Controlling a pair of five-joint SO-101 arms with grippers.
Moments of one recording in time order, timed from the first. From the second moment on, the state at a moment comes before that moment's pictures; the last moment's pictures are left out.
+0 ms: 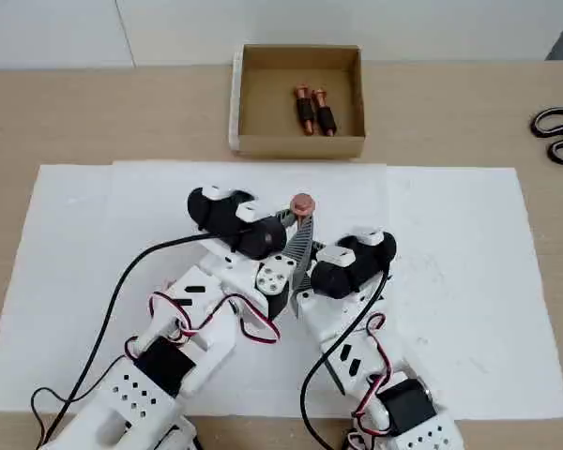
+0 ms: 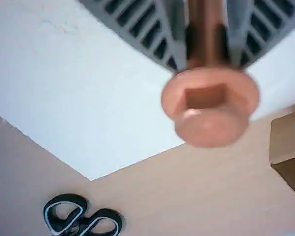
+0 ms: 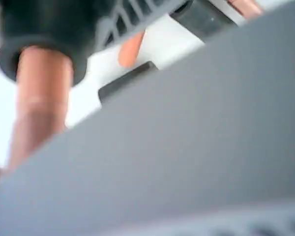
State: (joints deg) left arm 33.6 -61.0 70.3 17.2 12.4; right arm -29.7 -103.0 92.9 33.0 -7.9
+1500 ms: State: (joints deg) left arm 33.5 -60.4 67.6 29.3 15.7; right arm -30.3 -103.1 92.7 33.0 -7.9
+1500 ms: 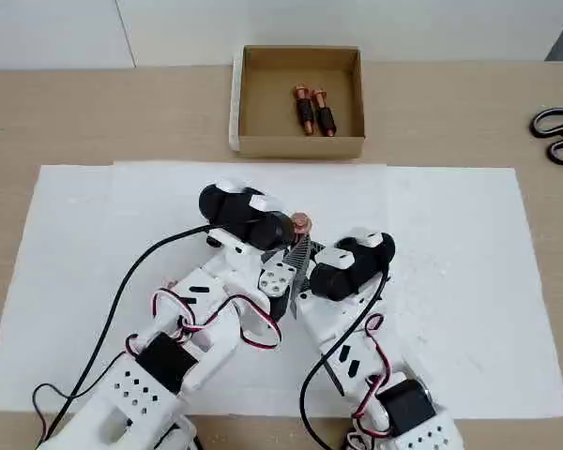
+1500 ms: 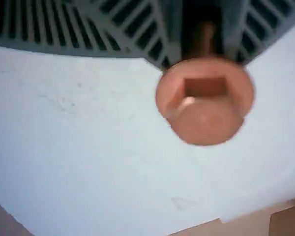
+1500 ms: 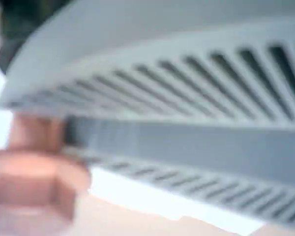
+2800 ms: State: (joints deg) left arm -12.9 -60.4 48.8 62.0 5.9; right arm -11.6 -99.0 79.3 43.4 -4.5
